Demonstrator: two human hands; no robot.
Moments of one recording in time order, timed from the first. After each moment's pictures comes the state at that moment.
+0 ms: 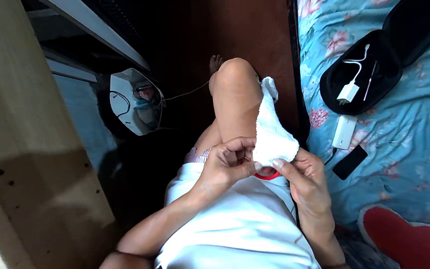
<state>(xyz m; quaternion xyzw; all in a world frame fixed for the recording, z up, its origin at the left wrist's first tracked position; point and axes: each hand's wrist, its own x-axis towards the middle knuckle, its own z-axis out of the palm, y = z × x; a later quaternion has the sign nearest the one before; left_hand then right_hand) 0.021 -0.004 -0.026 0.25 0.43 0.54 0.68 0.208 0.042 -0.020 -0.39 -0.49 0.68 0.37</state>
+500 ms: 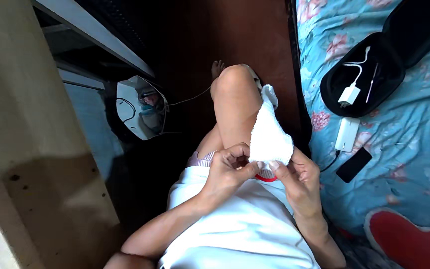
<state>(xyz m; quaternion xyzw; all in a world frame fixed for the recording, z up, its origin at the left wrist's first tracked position) 0.035 0.000 -0.028 0.29 0.51 0.53 0.61 0.201 0.038 -0.027 -0.44 -0.55 0.60 0.39</state>
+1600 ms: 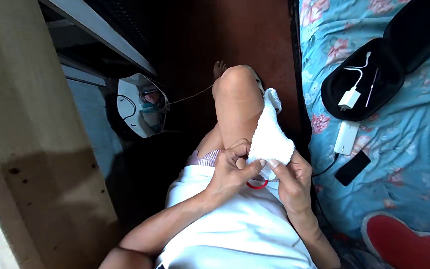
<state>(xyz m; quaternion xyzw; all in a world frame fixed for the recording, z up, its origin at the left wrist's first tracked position) 0.042 0.000 -0.040 0.33 0.54 0.54 0.56 0.196 0.032 -0.042 -0.43 -0.49 0.63 0.42</state>
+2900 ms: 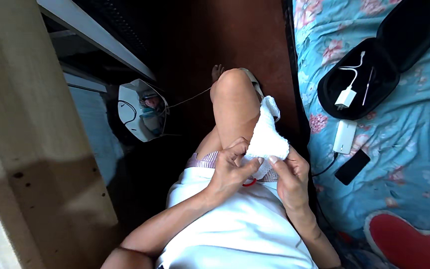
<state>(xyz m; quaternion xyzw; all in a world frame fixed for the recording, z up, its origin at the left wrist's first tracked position) 0.048 0.003 -0.046 0.35 0.54 0.55 0.54 0.198 0.035 -0.048 -0.45 -0.48 0.62 0.43</state>
